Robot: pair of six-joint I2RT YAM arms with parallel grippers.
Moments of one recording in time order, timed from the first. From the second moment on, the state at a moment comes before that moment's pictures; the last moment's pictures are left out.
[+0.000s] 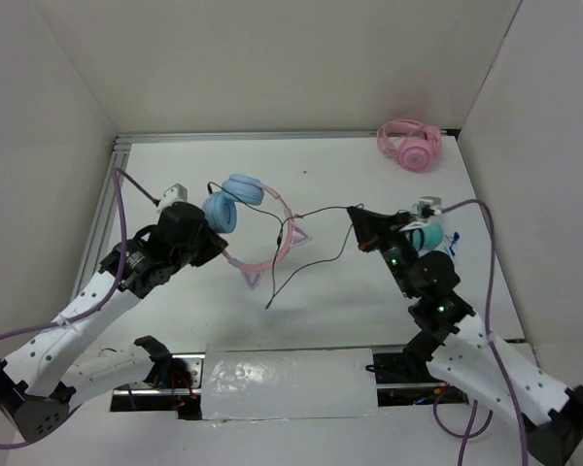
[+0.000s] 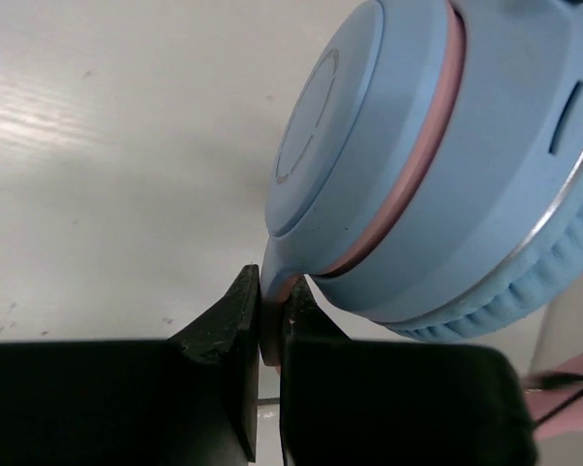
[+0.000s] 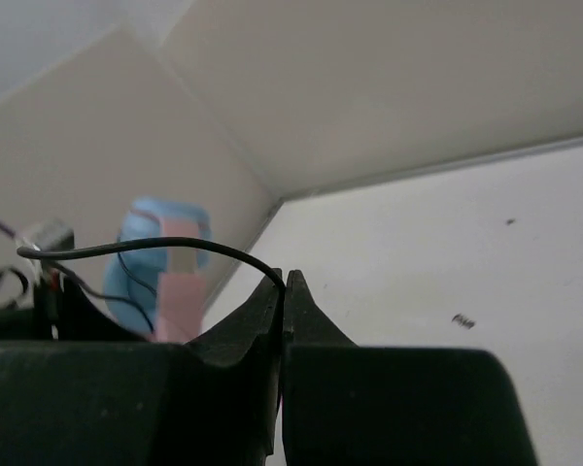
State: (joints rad) left arm -0.62 0.96 1.06 -0.79 -0.26 -1.00; right arm 0.67 0.65 0.48 0.42 0.19 0.56
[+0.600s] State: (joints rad) left arm -0.46 1.08 0.97 -0.99 -0.35 -1.19; right arm 0.66 0.39 0.86 -0.35 0.90 0.68
